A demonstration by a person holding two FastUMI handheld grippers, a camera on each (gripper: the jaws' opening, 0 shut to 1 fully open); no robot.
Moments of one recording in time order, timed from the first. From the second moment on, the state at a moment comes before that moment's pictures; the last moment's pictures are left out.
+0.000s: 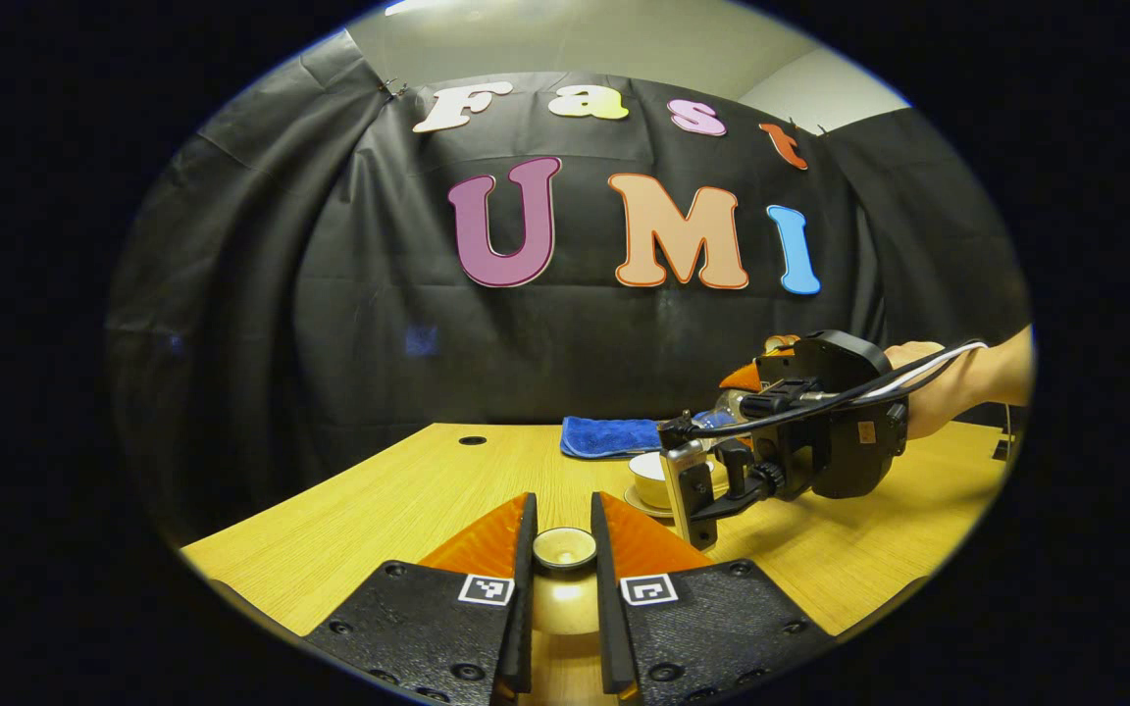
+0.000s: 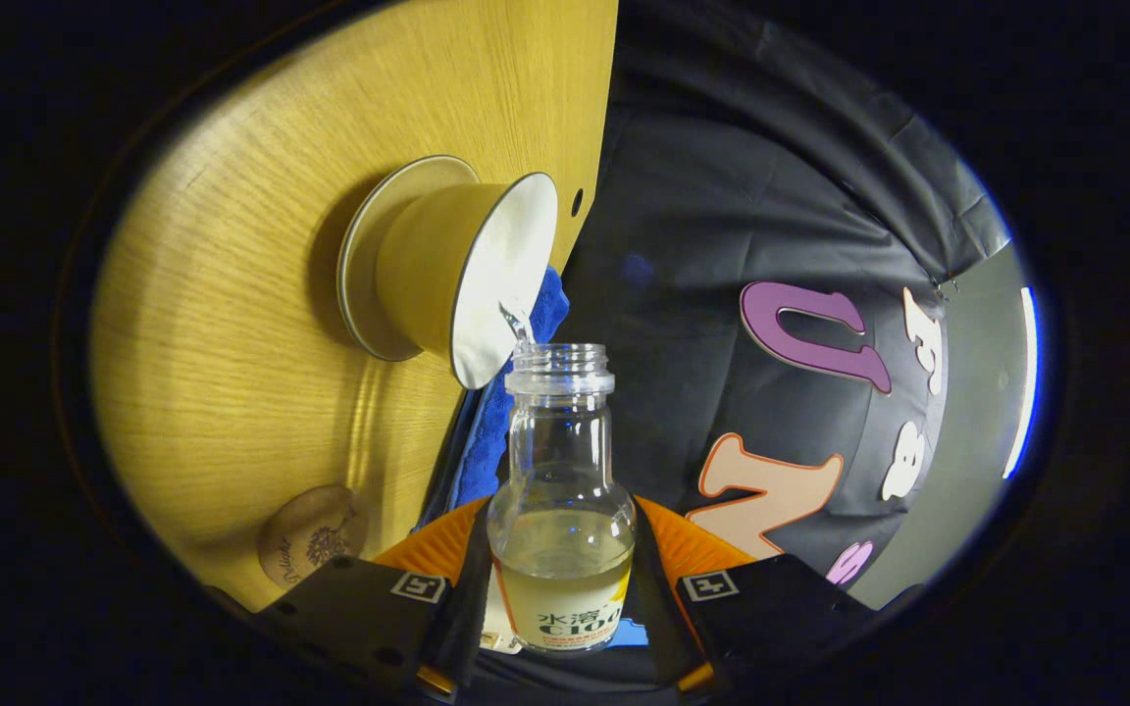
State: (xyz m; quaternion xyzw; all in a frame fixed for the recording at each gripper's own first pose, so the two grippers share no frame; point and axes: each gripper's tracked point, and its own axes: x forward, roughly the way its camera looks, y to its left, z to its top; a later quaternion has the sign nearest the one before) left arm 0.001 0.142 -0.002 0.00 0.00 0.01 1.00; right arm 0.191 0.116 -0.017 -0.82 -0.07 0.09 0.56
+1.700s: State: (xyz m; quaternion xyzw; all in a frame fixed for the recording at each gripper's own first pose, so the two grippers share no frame) left arm 0.002 0.143 -0.003 0.00 0.00 0.01 1.00; right arm 0.178 0.138 -0.008 -0.88 -0.13 0.10 0.45
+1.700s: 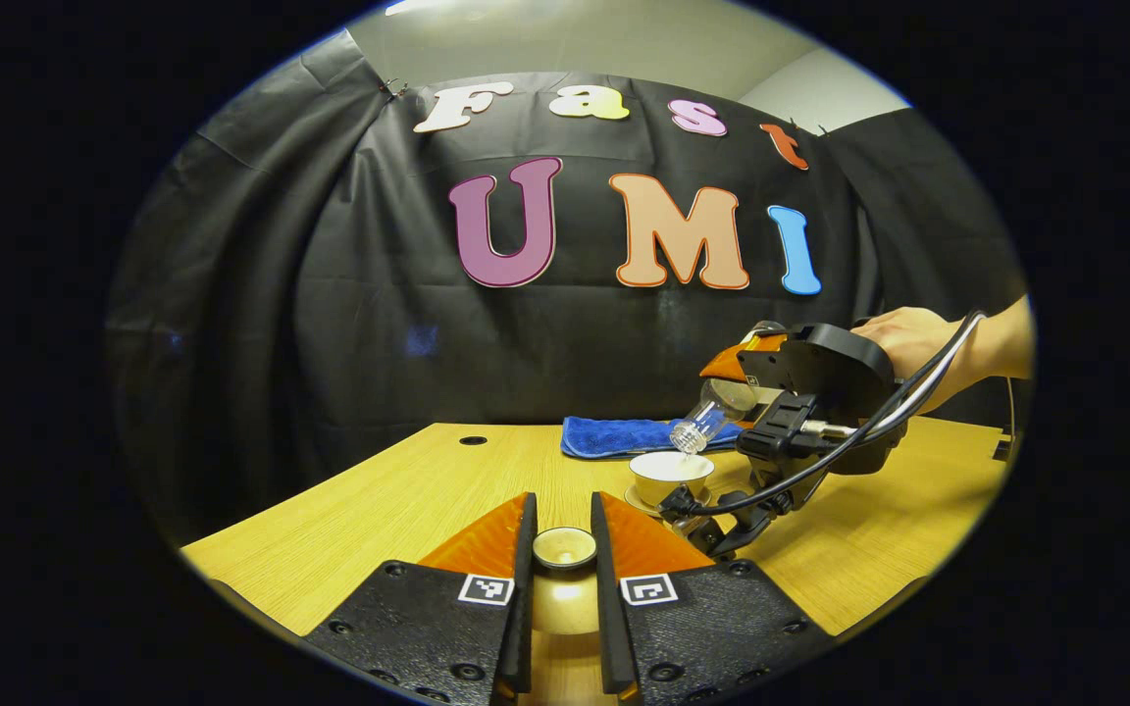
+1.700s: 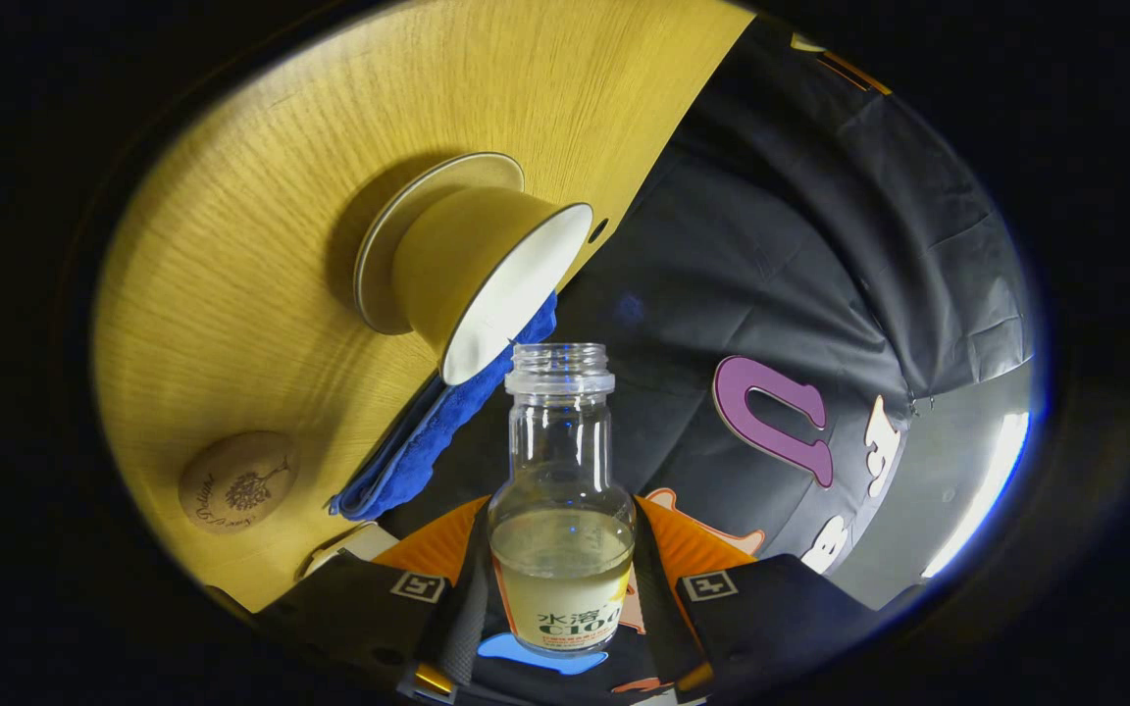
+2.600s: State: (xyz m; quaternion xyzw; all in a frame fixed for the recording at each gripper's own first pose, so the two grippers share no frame) left arm 0.003 0.144 -0.002 0.00 0.00 0.01 1.00; right arm 0.179 0.114 0.008 -0.46 0.05 0.18 0.87
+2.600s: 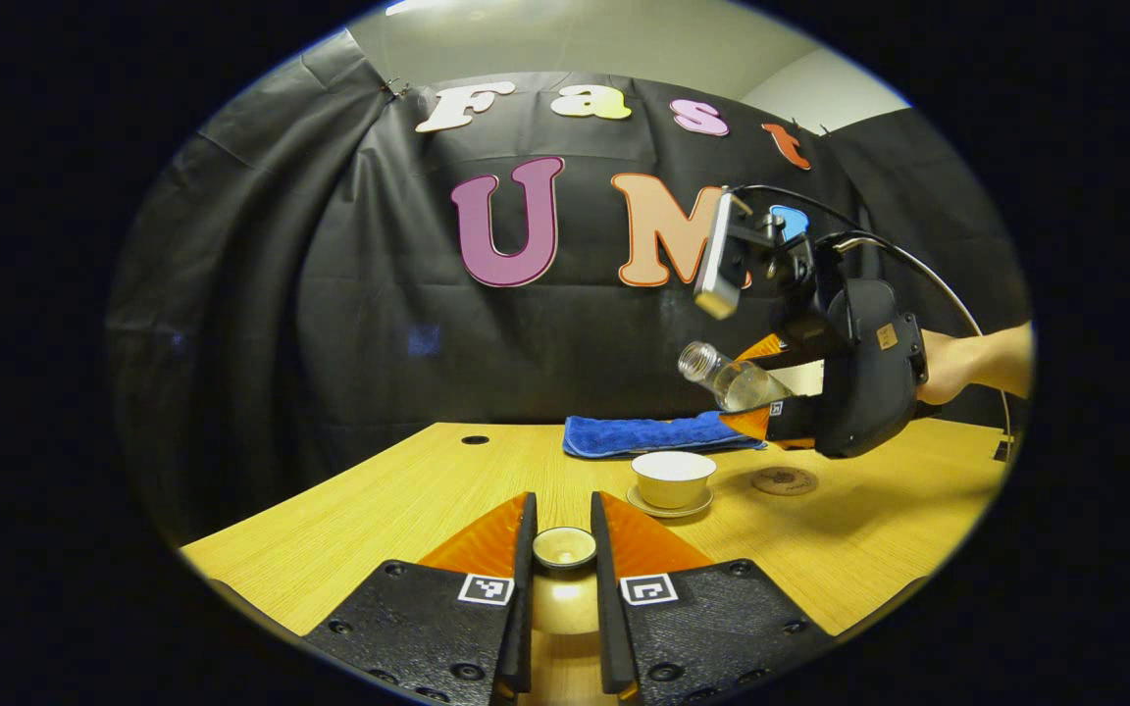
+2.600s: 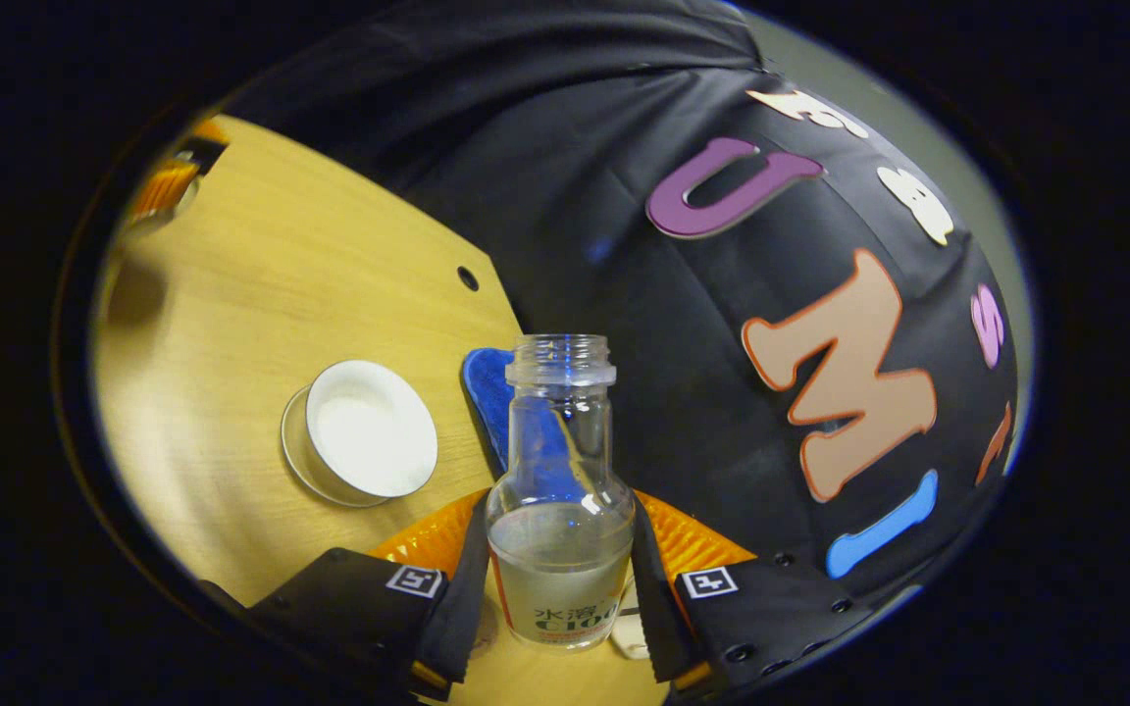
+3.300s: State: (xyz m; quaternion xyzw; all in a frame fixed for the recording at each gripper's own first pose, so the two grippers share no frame) left arm 0.002 0.145 -0.002 0.00 0.00 0.02 1.00; right arm 0.173 0.046 0.002 -0.03 0.05 0.08 1.00
